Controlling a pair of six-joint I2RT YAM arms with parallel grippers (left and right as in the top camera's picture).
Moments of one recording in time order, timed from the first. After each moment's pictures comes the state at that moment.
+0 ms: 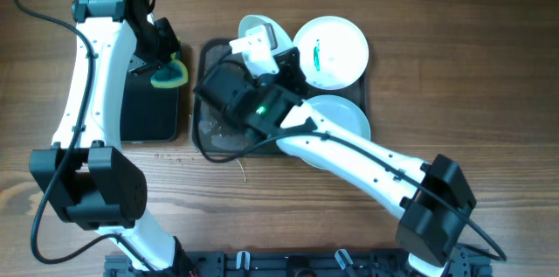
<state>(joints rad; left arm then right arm) 0.01 1.87 1.78 -1.25 -0.03 -0.42 0.98 1.91 1.67 -0.87 1.23 0.37</state>
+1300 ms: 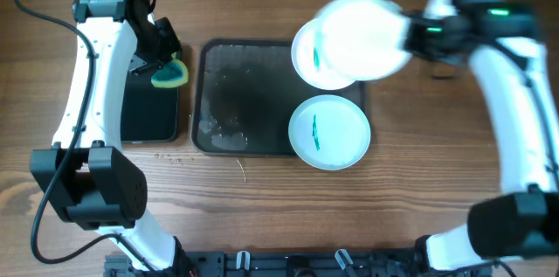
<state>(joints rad) 0.01 1.87 1.78 -1.25 -0.03 -0.42 -0.02 1.67 1.67 -1.14 -0.17 0.34</state>
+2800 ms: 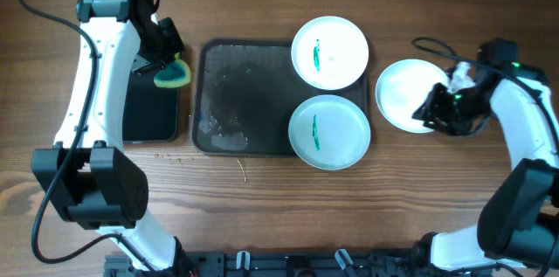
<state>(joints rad) -0.01 1.87 1.78 -1.25 -0.03 -0.42 -0.25 1.66 1.14 -1.04 -0.37 0.17</state>
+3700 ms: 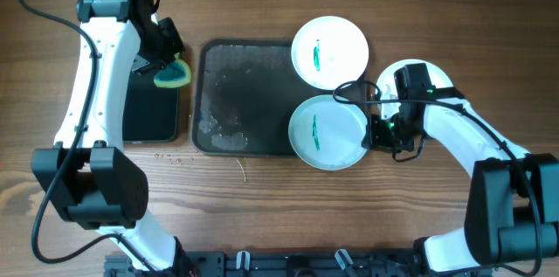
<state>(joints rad) -0.01 1.87 1.78 -1.25 -0.03 -0.42 0.10 1.66 0.88 -0.76 -0.35 0.16</state>
